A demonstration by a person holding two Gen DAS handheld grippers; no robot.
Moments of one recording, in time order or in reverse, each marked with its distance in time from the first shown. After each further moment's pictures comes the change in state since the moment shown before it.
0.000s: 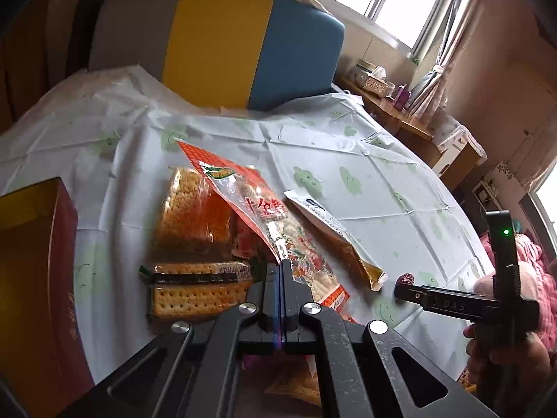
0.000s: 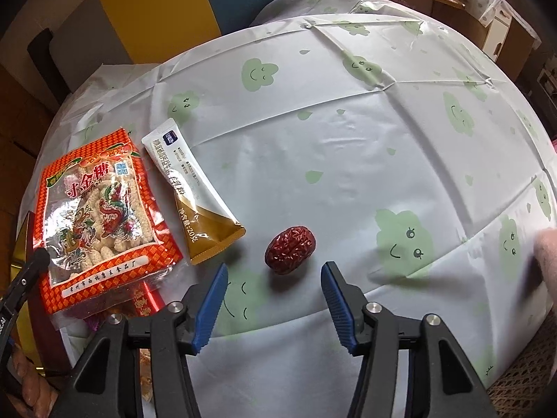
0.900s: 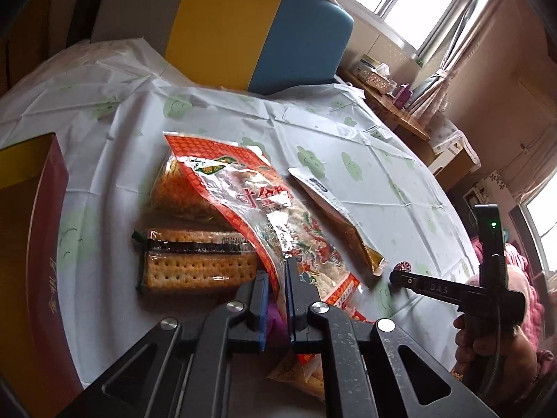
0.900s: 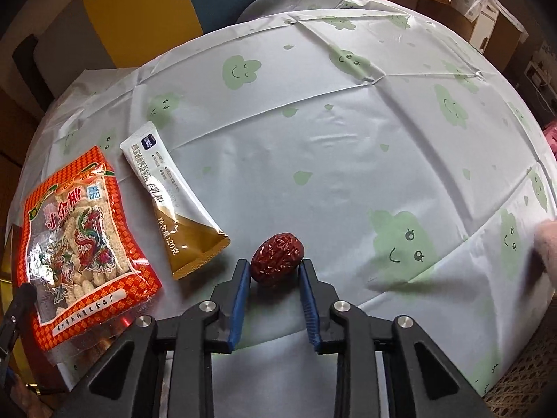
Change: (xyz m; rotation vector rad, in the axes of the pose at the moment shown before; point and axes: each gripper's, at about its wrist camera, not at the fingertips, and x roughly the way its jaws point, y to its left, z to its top) left arm 0.020 0.019 -0.020 -0.074 0.064 -0.052; right arm 0.023 -0.001 0.011 0.028 -0.006 -0.067
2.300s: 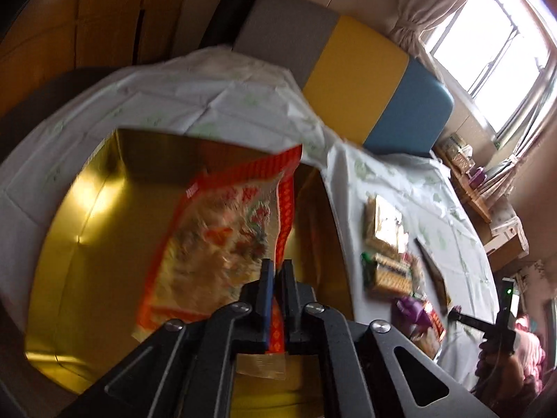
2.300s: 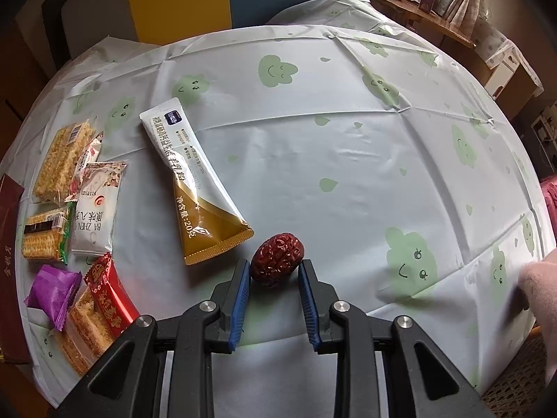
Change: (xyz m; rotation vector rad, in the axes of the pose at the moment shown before) left arm -0.150 0.172 -0.043 -0.311 -0.142 0.252; right arm -0.007 0.035 -0.023 -0.167 -0.034 -0.066
